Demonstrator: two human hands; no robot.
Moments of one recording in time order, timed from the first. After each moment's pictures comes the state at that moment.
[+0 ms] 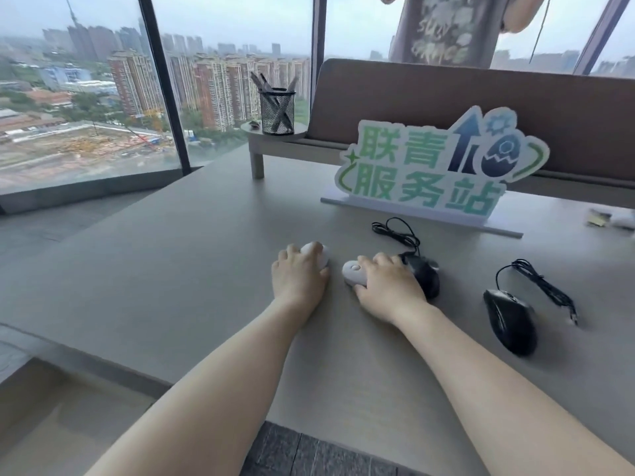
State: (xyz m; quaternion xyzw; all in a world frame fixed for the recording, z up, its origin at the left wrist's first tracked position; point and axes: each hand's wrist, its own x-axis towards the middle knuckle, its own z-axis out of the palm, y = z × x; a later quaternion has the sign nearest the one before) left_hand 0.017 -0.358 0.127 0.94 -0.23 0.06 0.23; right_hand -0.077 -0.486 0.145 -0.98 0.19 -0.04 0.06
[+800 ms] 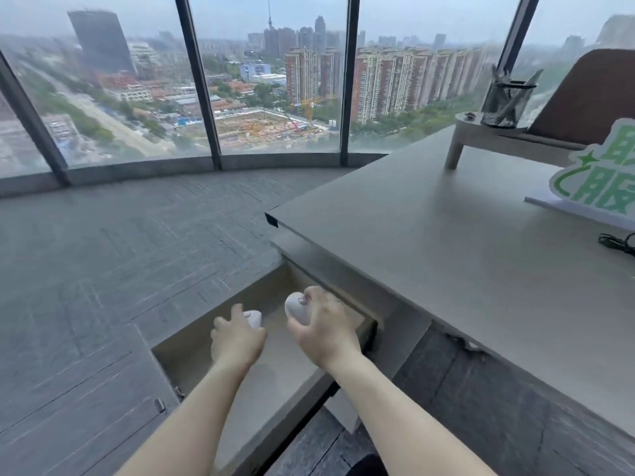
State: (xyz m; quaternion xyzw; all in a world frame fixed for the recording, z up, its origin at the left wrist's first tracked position) left_hand -0.068 0.091 0.046 0.93 0.25 -0.06 0.28; right_hand -0.091 -0.068 0.088 -0.92 -0.05 0.01 0.38
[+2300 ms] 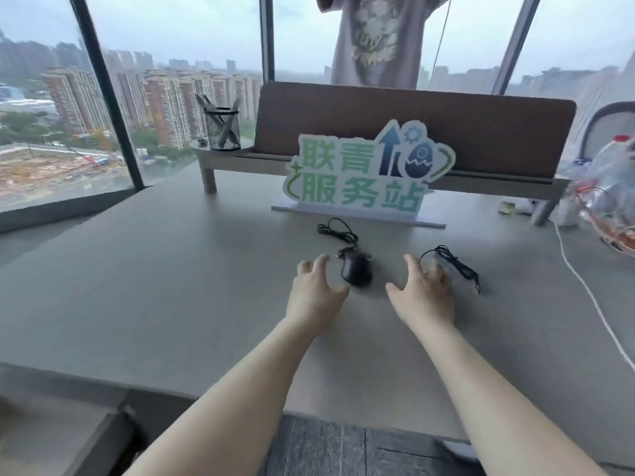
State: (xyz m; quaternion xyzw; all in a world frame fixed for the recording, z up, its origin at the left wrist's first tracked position) left_hand -0.094 -0.409 0.148 0.87 -0.28 -0.09 0.40; right_hand -0.204 -0.550 0.149 -0.87 0.43 -0.19 0.13
